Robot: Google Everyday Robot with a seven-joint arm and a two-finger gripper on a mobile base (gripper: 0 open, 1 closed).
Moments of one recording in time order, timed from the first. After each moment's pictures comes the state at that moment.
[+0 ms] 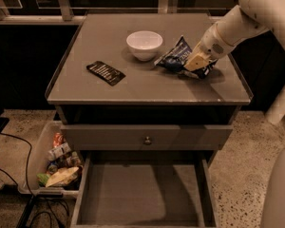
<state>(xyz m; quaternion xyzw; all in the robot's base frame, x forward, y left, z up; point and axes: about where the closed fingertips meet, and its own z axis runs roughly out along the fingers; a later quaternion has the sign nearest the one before) 0.689 -0.180 0.855 -0.54 0.78 0.10 0.28</state>
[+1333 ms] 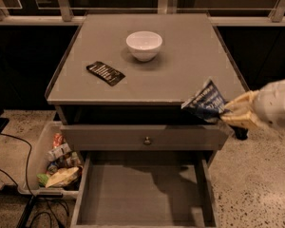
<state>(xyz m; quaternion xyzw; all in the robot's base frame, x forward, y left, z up) 0.481 -0.228 0.849 -0.54 0.75 0.10 0.38</state>
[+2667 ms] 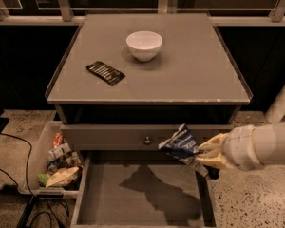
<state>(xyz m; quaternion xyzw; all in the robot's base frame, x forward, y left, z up) 0.423 -0.180 0.754 -0.54 0.75 0.15 0.34</state>
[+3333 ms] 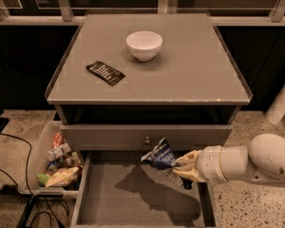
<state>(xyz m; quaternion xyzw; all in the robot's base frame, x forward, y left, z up) 0.438 -0.129 0.655 -0.54 0.73 0.19 0.37</state>
